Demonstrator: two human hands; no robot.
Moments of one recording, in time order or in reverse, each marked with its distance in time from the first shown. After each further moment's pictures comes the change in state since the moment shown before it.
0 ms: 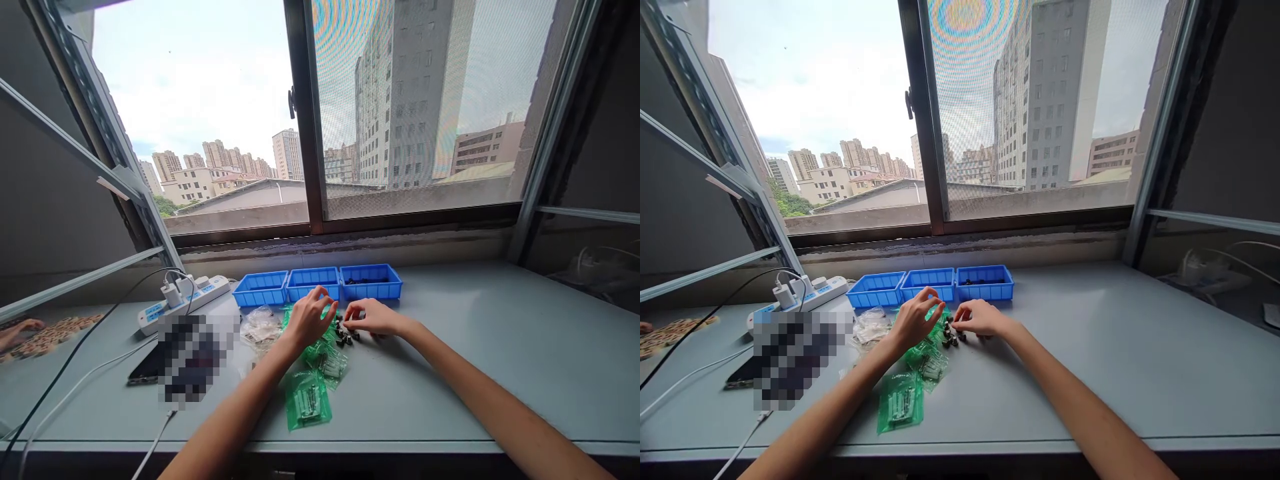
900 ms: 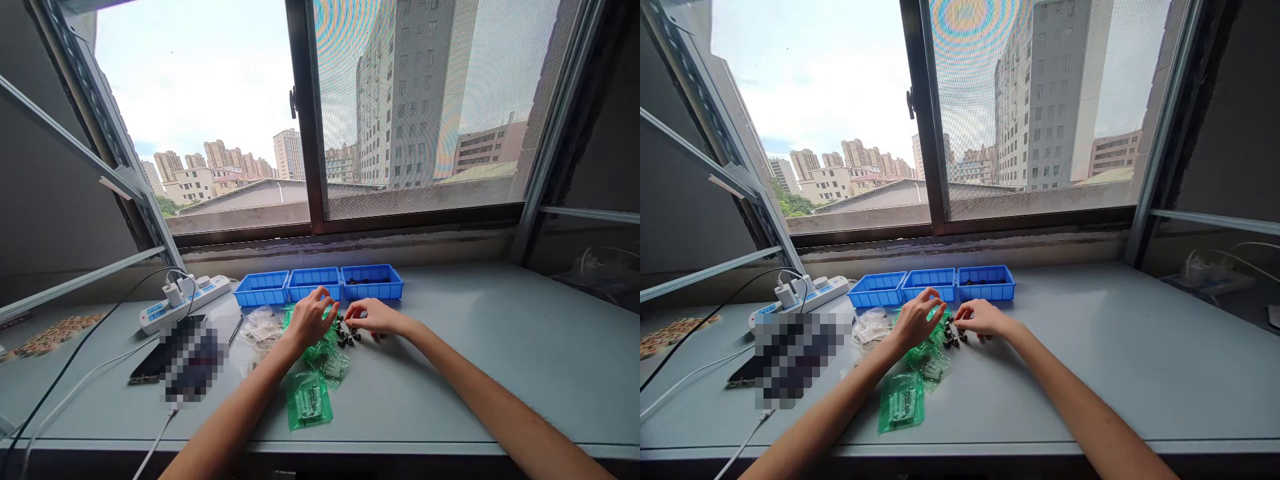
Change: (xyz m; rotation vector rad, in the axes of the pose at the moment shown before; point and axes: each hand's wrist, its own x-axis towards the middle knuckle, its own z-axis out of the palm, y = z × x) left_hand 0.001 0.002 -0.002 0.002 -0.055 -0.024; right_hand 0.002 0.001 0.001 0.089 -0.025 0.061
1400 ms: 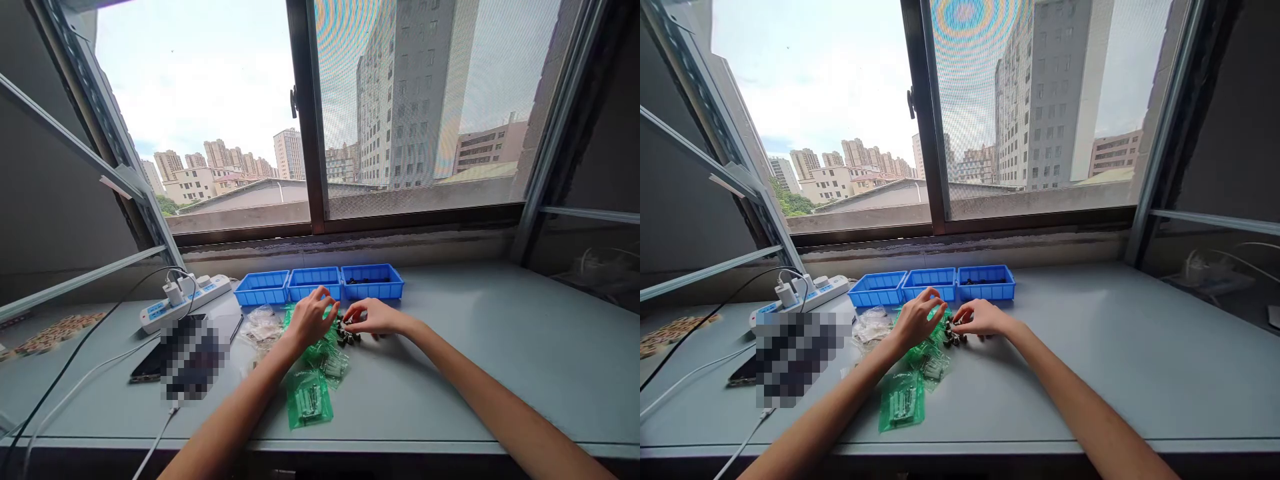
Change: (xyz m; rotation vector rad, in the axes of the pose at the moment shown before) left_hand 0.000 -0.001 0.001 0.002 0.002 0.005; right_hand 0.001 0.005 -0.002 -0.006 -0.045 -0.063
